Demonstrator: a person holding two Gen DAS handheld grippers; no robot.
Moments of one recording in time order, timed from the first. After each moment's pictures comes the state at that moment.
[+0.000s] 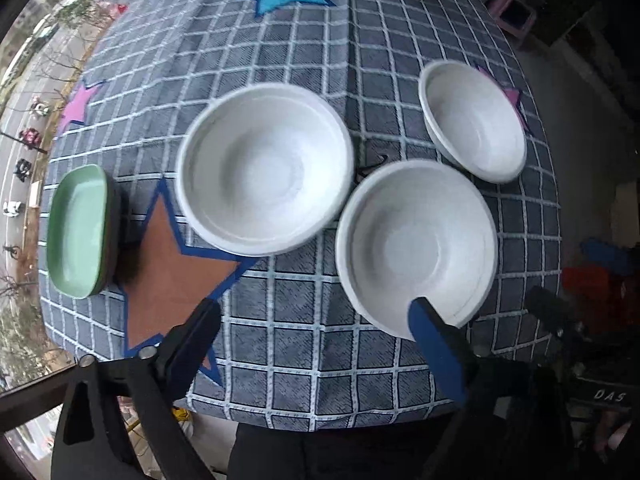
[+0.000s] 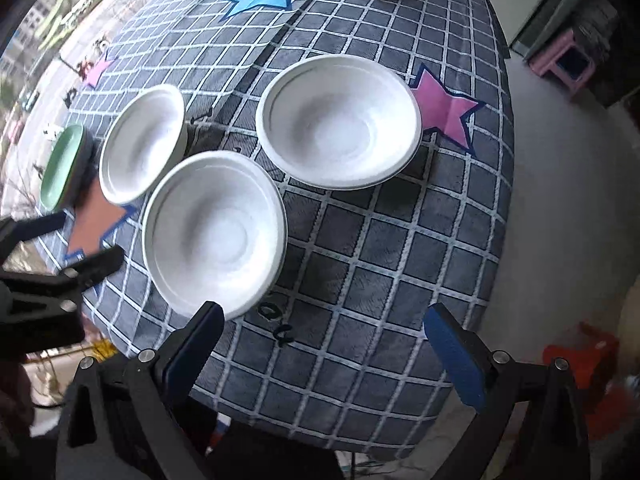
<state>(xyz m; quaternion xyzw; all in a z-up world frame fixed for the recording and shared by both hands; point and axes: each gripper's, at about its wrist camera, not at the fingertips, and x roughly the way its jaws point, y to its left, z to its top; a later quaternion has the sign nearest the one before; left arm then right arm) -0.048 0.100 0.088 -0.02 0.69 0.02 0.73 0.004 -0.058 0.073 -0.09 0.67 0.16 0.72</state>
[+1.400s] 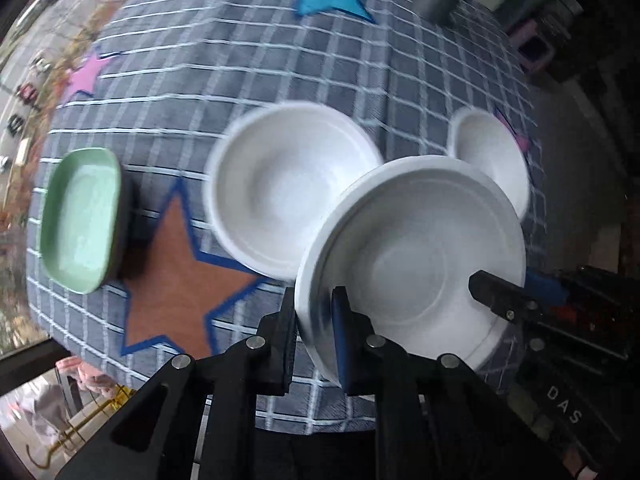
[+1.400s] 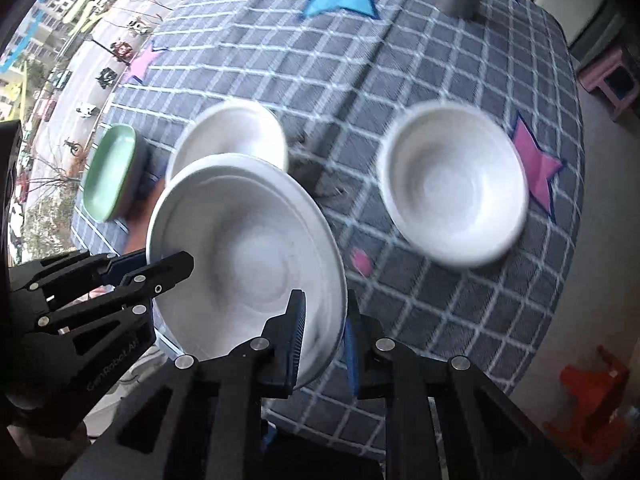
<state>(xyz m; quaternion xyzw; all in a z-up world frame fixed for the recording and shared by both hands) -0.025 0.151 0.098 -0.11 0.68 0.04 0.72 0.035 0.044 0.087 -0.08 0.68 0.23 0.69</state>
